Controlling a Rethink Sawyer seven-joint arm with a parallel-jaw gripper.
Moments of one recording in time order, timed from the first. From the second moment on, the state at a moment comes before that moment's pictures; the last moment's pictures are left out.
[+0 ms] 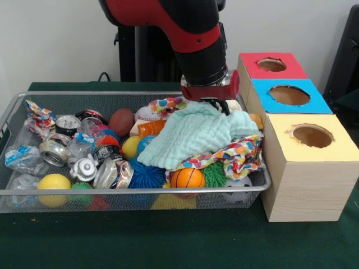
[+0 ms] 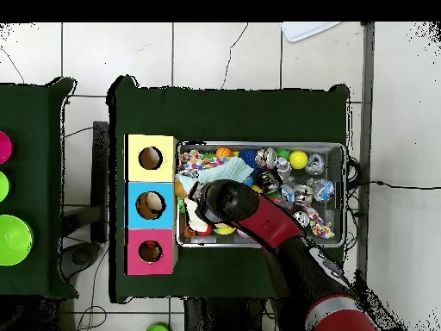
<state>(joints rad) -0.42 -0.56 0.22 1.90 0.33 0.42 1.58</state>
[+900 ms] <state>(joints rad) -0.42 -0.55 0.14 1.86 0.20 0.45 1.58</state>
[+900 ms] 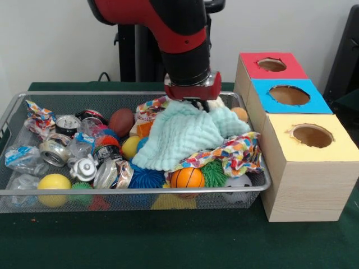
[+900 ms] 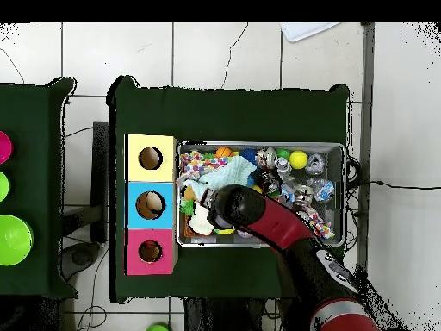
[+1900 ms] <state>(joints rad) -0.50 -0.51 0.03 1.60 -0.21 0.60 1.58</state>
